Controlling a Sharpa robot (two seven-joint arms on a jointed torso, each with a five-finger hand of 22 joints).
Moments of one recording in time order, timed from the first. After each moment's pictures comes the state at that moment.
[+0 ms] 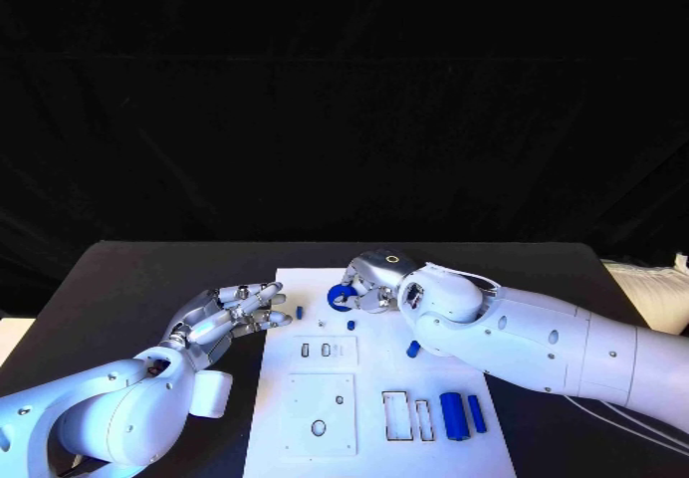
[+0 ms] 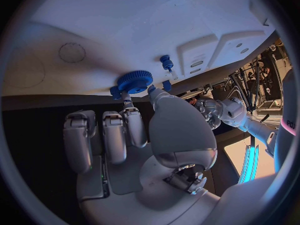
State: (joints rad) left arm 1.16 -1.02 -0.04 1.82 0.10 -0.40 0.42; left_hand 1.42 -0.06 0.19 0.12 0.08 0.98 0.22 0.07 0.07 1.09 0.16 0.07 0.07 1.24 0.09 0.20 0.24 0.17 1.01 0.20 0.27 0.09; right arm 1.20 -0.61 0.03 1.38 -1.77 -0.28 -0.23; right_hand 1.14 -0.07 0.22 0.29 0.12 1.02 0.14 0.07 0.07 1.47 0.05 1.40 1.31 1.47 -0.02 1.56 1.31 0.02 1.46 0.08 1.56 1.31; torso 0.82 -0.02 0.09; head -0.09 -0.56
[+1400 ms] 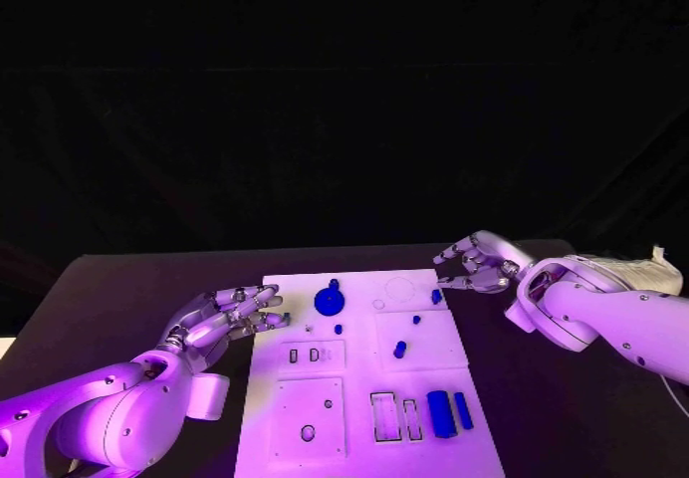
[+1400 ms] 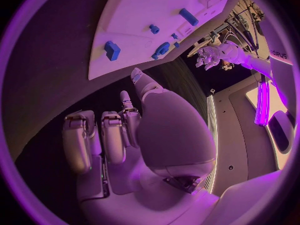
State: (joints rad) left arm 1.16 -1.00 -0.04 1.80 0.10 -0.39 0.42; left_hand 1.42 -0.05 0.20 0.11 0.08 0.98 0.22 0.07 0.07 1.08 0.16 0.07 0.07 1.23 0.09 0.20 0.24 0.17 1.01 0.20 0.27 0.09; right arm 1.21 -1.06 0.04 1.46 -1.12 -0.38 0.09; right_hand 1.41 -0.16 0.20 0.08 0.15 0.99 0.15 0.06 0.07 1.47 0.06 1.40 1.31 1.47 -0.02 1.56 1.31 0.02 1.46 0.09 1.56 1.31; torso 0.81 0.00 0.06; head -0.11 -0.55
